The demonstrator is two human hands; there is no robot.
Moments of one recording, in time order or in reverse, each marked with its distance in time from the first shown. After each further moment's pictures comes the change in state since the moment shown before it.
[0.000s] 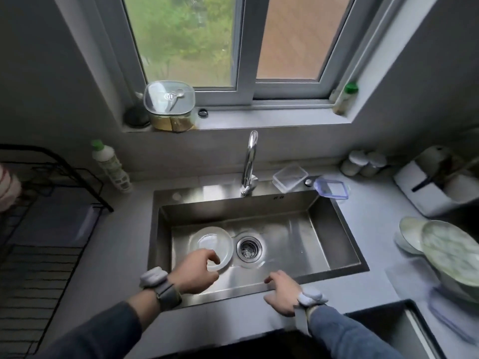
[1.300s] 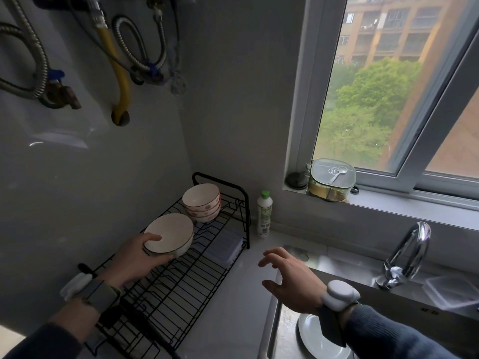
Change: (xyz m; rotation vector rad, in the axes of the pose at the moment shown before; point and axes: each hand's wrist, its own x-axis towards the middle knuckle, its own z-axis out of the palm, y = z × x) left_hand -0.268 -0.281 -0.210 -0.272 0.908 -0.495; right_hand -0.034 -0.352 -0.054 -0.230 0.251 -1.012
